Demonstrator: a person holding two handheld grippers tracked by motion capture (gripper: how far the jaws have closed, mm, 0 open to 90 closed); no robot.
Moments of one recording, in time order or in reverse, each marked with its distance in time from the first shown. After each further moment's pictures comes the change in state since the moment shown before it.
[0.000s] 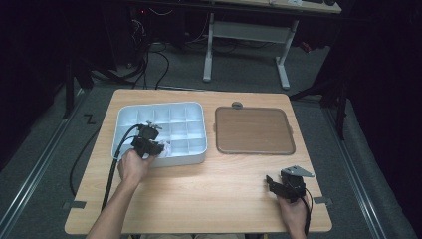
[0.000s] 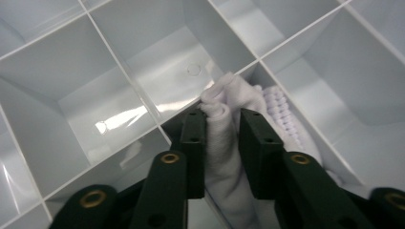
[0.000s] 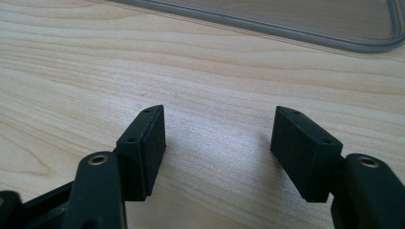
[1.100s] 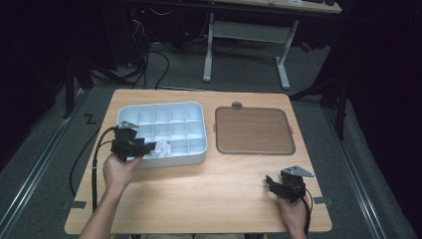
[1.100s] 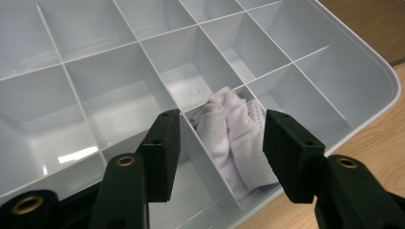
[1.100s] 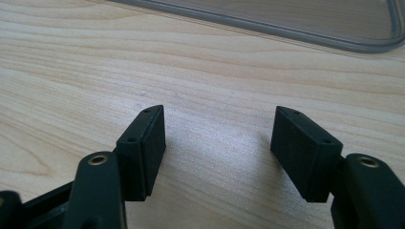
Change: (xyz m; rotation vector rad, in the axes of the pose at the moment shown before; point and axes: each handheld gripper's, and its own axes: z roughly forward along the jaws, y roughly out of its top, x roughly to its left) left arm 0.024 0.017 -0.059 -0.156 -0.114 -0.167; right arm 0.000 0.000 0.000 0.000 0.000 0.000
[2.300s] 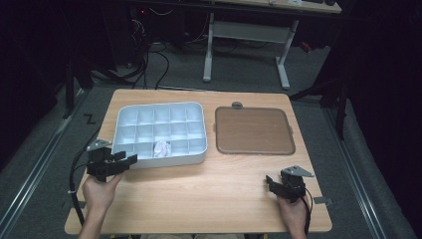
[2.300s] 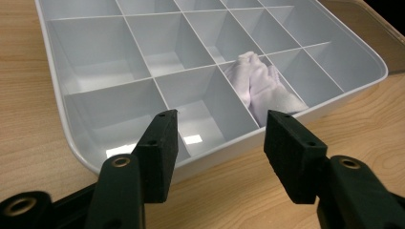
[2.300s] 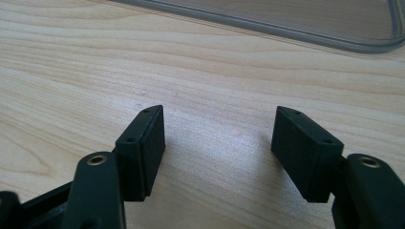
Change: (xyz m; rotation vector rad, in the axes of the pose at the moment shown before) left arm 0.040 -0.017 -0.057 -0.100 -0.007 -0.110; right arm 0.000 0.000 0.000 0.001 0.002 -0.002
